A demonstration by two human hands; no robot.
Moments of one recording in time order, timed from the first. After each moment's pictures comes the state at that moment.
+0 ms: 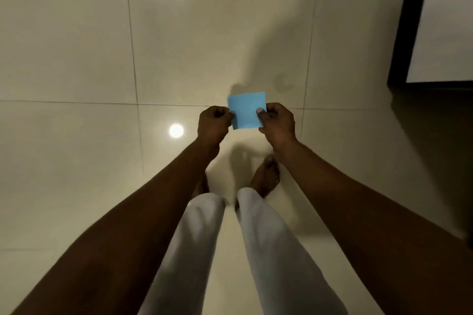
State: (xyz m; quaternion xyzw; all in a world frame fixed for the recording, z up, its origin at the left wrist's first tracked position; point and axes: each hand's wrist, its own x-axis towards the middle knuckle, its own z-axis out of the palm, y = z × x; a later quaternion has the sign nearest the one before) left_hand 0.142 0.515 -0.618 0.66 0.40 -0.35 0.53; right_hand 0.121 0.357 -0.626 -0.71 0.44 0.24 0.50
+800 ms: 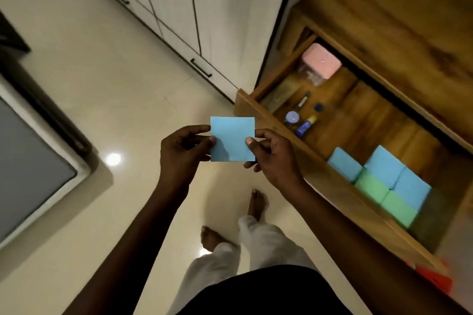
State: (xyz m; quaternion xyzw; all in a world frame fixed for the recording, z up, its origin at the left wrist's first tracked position) left_hand 0.116 0.424 -0.002 0.71 -0.14 -0.36 0.59; right_hand -0.041 0.298 -0.019 -0.66 0.46 -0.13 0.58
